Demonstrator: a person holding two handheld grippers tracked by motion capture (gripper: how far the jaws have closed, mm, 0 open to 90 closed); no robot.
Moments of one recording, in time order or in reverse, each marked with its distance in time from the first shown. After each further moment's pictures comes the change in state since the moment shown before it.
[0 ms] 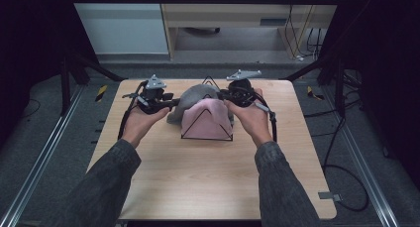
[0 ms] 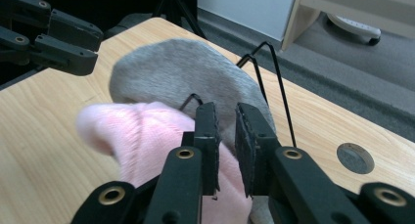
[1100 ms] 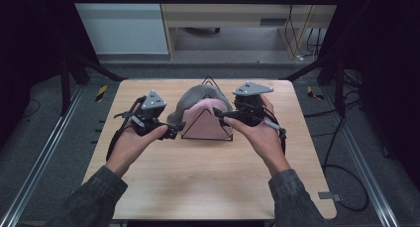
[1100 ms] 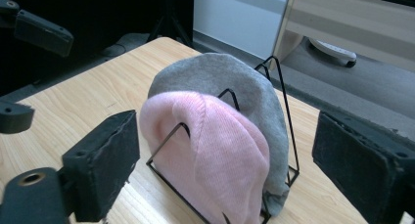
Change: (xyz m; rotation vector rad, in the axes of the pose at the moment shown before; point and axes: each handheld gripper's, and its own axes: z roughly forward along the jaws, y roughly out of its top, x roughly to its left) left arm -0.061 -0.006 -0.060 0.010 -0.042 0.024; right arm 0.042 -0.012 -0.062 -0.091 -0.053 -0.024
